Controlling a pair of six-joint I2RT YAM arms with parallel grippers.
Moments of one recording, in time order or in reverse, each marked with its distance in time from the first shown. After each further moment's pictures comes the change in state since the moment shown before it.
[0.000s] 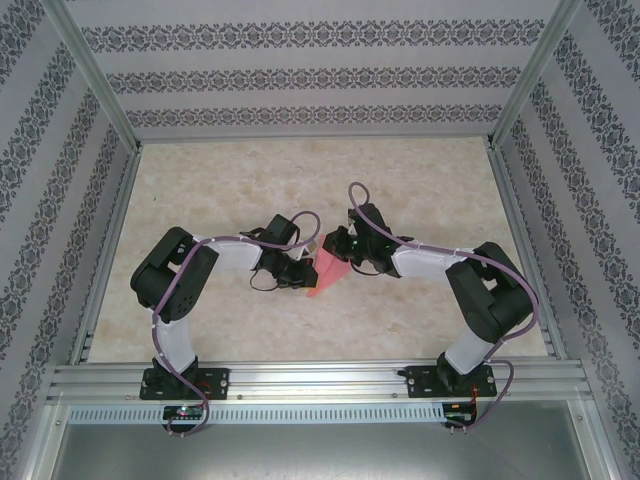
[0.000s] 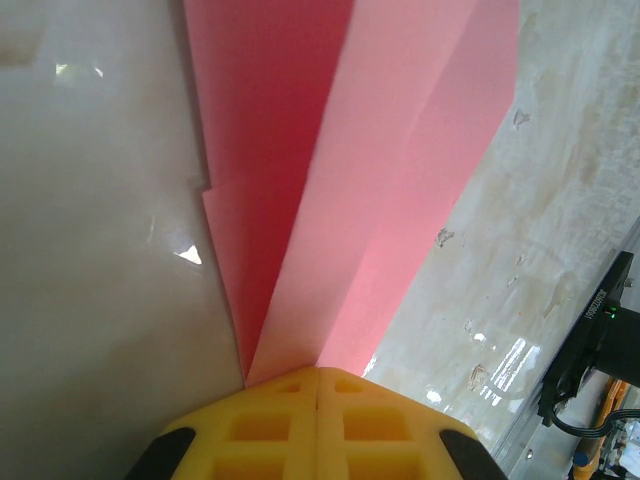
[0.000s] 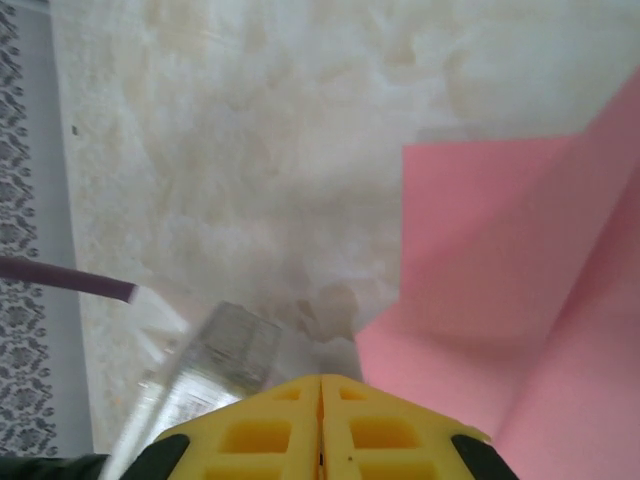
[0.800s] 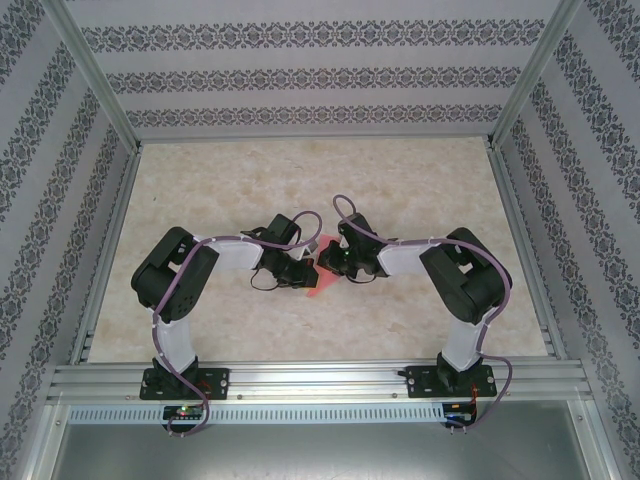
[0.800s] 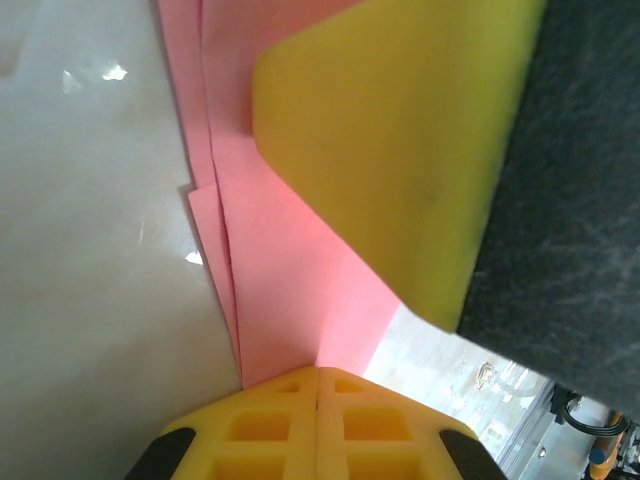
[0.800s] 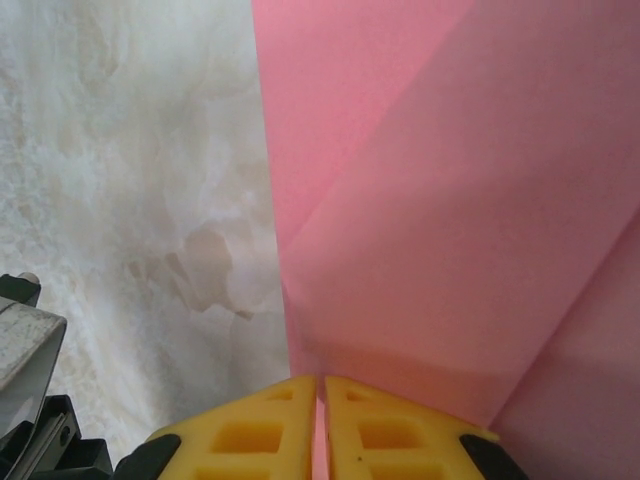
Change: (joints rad) left arm -0.006 0.004 0.011 -0.026 -0.016 0.030; right arm 0.006 0.166 0.042 -0.038 -0.060 -0.031
